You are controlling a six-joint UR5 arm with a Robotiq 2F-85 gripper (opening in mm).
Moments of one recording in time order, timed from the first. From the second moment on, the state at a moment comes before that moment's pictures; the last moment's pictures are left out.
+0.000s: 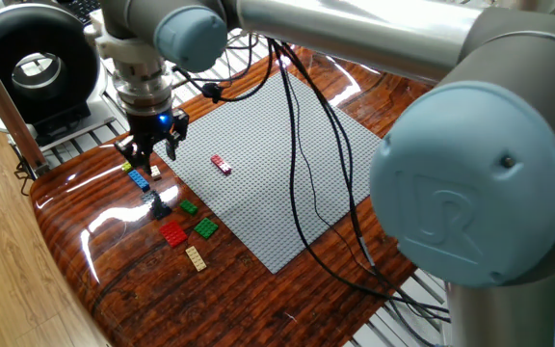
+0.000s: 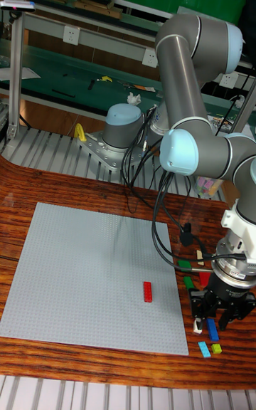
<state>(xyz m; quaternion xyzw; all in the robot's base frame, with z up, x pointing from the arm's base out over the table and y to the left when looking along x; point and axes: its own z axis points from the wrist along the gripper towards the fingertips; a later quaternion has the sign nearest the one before) 0.697 0.238 0.028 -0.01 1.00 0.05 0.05</state>
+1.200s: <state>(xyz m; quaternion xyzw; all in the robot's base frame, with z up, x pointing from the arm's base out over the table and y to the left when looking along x) 0.689 0.209 0.020 0.01 1.00 0.03 0.05</state>
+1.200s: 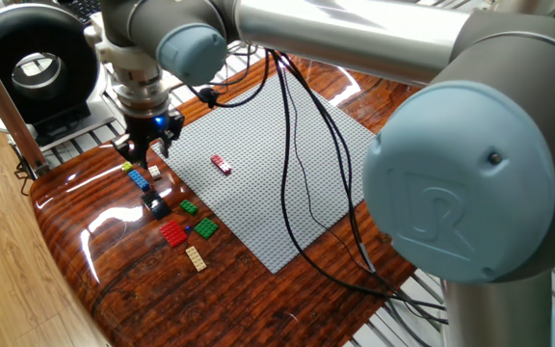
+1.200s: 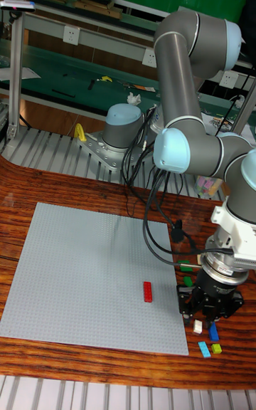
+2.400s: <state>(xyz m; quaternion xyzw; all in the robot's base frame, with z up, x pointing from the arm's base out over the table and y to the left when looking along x) 0.688 0.221 0.026 0.12 0.99 0.04 0.05</state>
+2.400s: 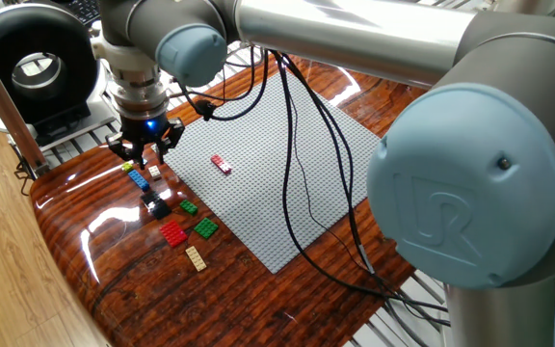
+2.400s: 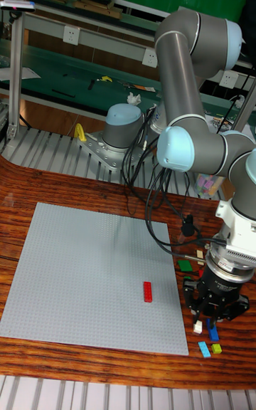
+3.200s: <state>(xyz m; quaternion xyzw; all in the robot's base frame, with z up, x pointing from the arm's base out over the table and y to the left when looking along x) 0.687 0.222 0.026 0.11 0.99 0.04 0.05</state>
